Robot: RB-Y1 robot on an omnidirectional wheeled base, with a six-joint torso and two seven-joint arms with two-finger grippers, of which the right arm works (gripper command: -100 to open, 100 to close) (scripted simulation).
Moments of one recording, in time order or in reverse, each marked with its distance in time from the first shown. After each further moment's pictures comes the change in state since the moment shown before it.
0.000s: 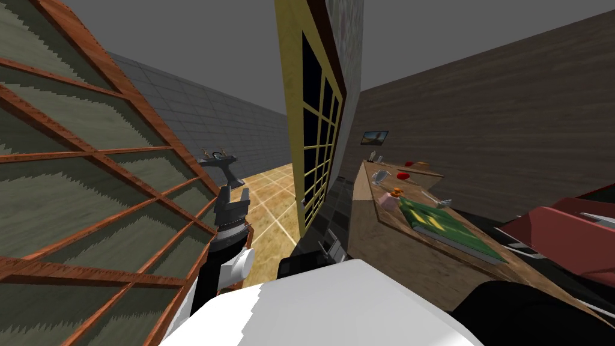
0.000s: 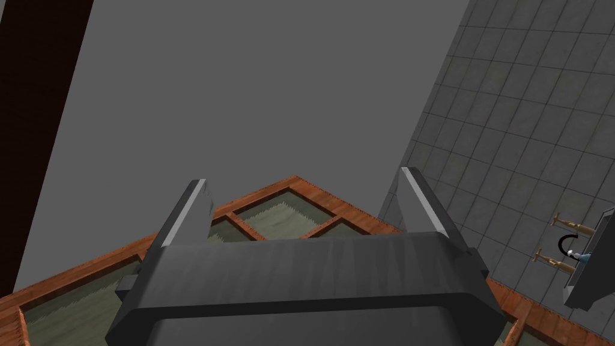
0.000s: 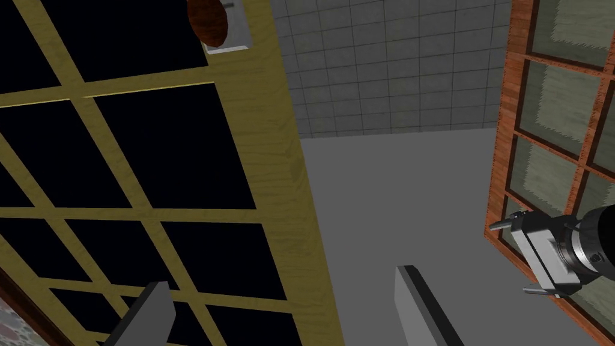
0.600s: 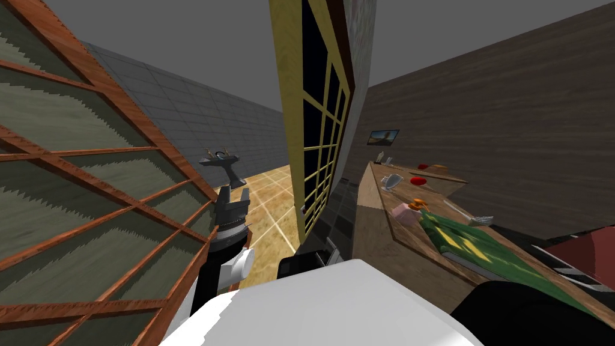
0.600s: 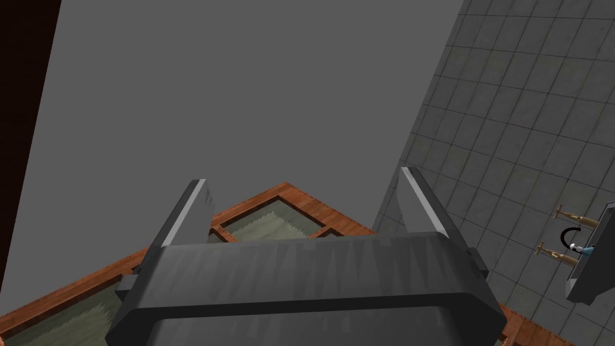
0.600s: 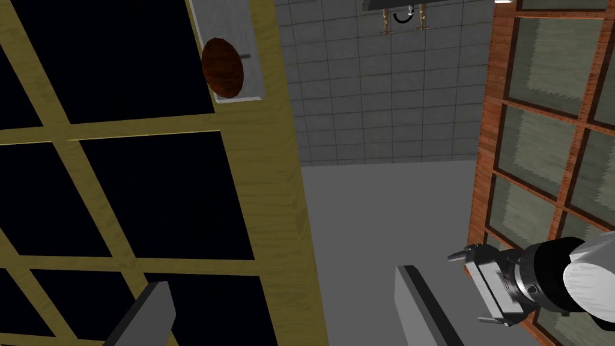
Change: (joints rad) arm 0.017 0.013 0.007 0.094 0.061 -0.054 0.095
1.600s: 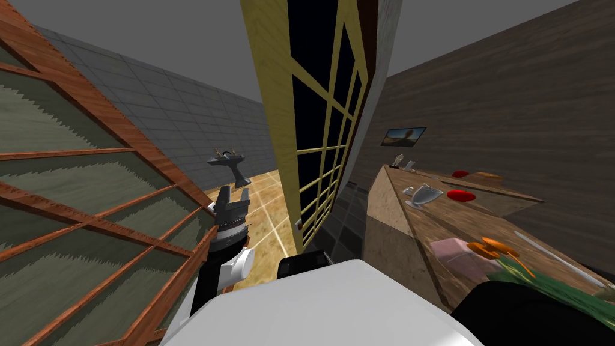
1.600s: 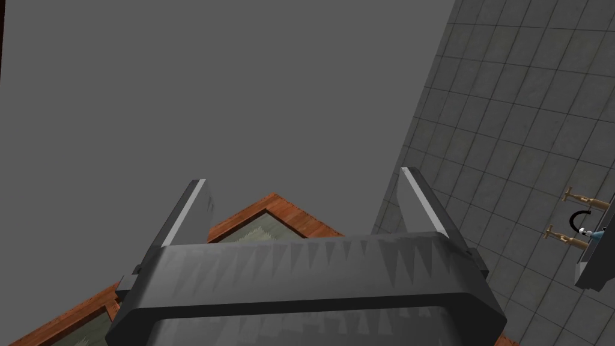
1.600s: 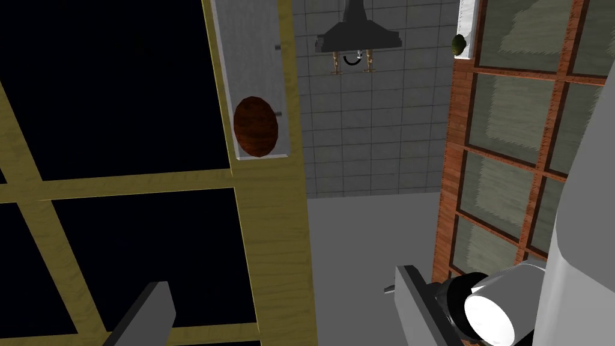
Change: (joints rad) arm 0.028 0.032 0.007 0.150 0.100 -0.092 0.157
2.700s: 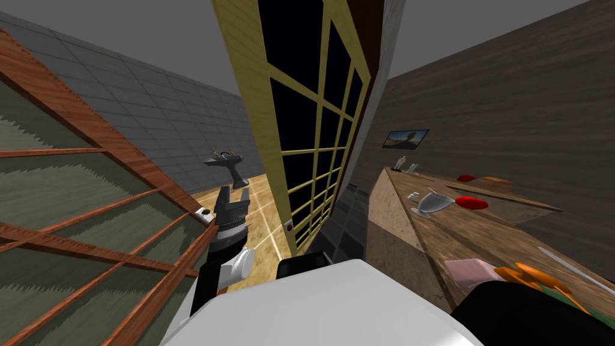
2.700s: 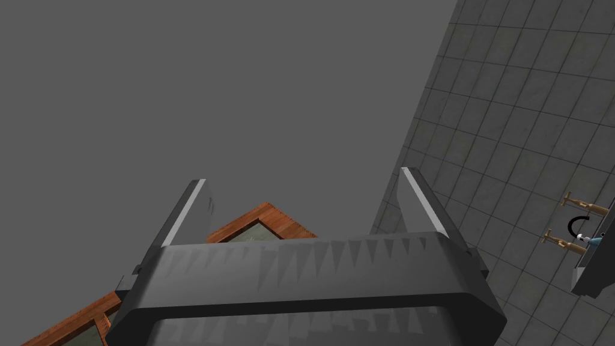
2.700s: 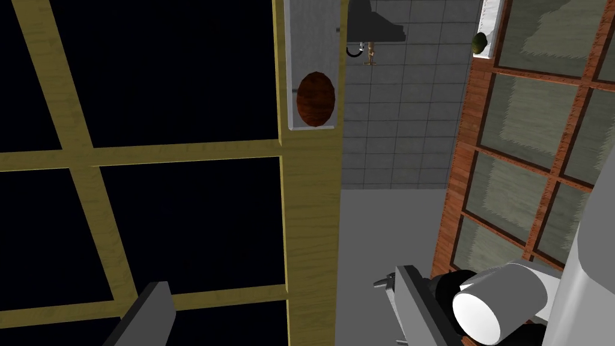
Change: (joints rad) arm -0.025 0.014 -0.022 0.049 0.008 -0.051 0.052
